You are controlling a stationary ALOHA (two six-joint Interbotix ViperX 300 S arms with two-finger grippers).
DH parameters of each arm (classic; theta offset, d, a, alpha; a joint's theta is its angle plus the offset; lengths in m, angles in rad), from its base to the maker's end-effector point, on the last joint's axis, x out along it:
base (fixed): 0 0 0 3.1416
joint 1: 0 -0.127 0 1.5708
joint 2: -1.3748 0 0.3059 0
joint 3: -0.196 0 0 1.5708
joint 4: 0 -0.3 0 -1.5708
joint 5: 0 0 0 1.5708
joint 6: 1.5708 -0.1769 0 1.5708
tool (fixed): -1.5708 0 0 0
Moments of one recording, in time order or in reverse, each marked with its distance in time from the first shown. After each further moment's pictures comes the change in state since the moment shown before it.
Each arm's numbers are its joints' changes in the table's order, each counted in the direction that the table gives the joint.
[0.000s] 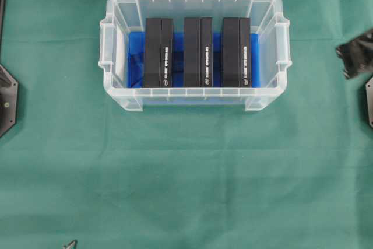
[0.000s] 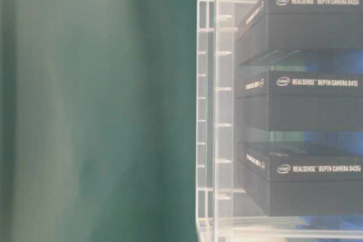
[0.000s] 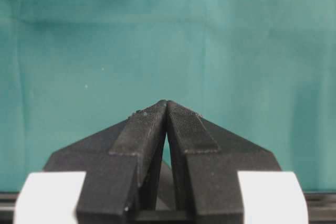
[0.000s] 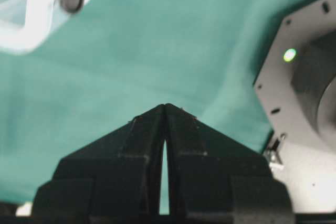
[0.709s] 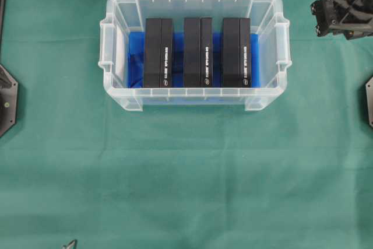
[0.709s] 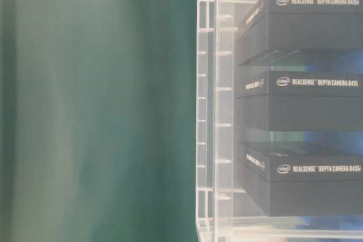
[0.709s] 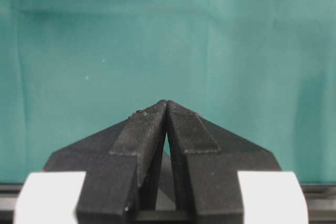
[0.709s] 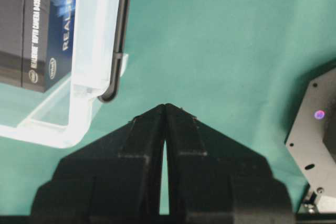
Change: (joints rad) left arm 0.000 0.015 0.000 0.000 0.023 0.000; right arm 0.195 0.058 -0.006 0.002 -0.153 0.098
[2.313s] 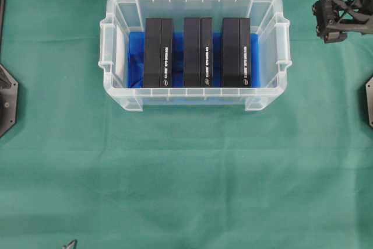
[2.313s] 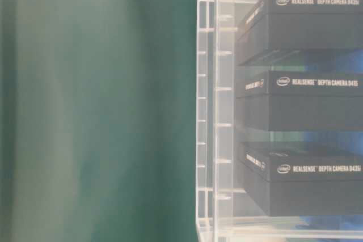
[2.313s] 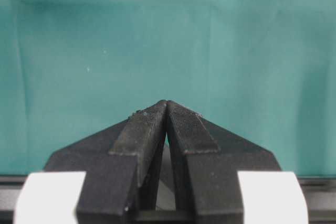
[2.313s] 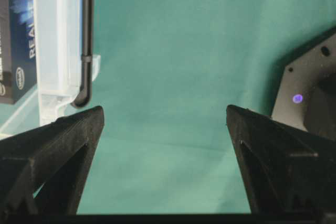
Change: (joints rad) left arm -0.002 0.011 -0.002 -0.002 0.018 0.000; right arm 0.000 0.020 0.006 0.017 0.069 -0.054
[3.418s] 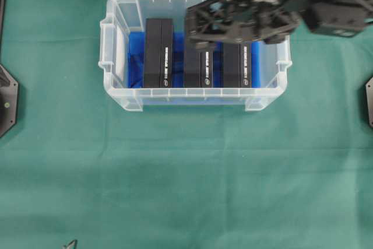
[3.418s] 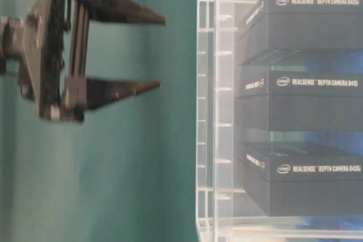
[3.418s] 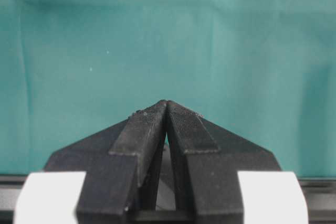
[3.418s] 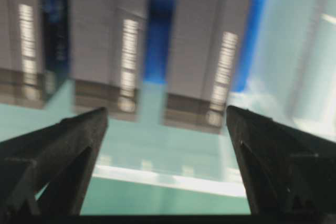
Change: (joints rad) left arm -0.006 -0.009 0.000 -0.002 0.002 -0.003; right arm -0.112 0.588 -0.561 0.000 -0.049 -0.109
